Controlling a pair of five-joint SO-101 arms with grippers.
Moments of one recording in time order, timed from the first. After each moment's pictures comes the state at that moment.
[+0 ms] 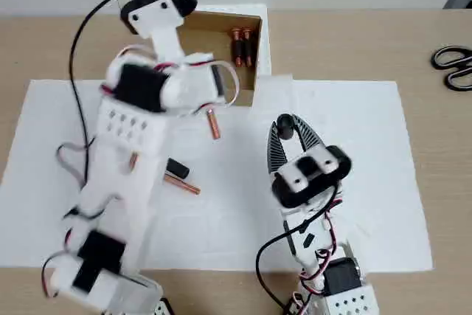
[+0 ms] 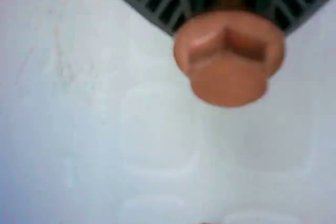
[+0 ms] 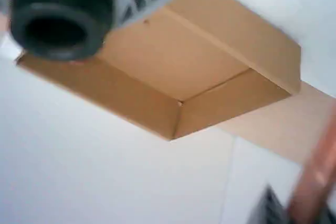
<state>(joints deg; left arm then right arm) 17.7 -1.8 -27.1 98.4 39.8 -18.8 -102.6 96.1 11.0 10.8</state>
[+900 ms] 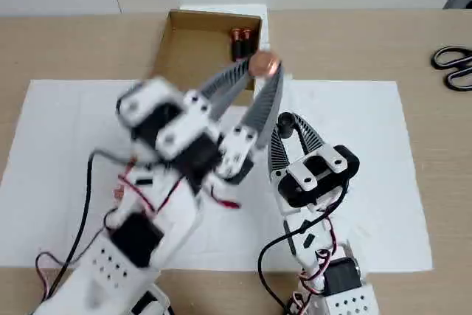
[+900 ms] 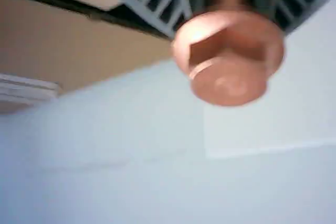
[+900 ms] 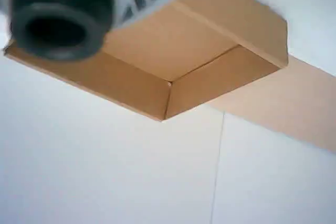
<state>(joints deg) 37.6 -56.8 49.6 1.4 3.6 -18.8 -102.6 96.1 10.2 4.4</state>
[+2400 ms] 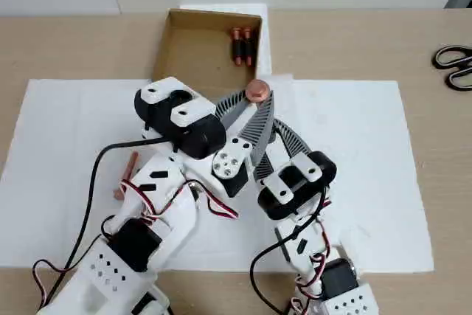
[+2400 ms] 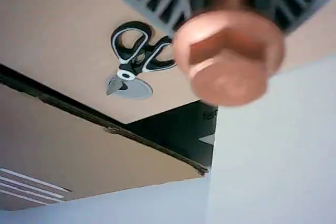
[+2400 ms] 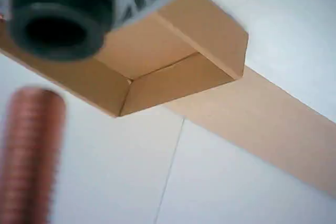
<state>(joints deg) 36.0 -58.9 53.2 15.0 13.0 -25.1 -102.6 96.1 10.2 10.3</state>
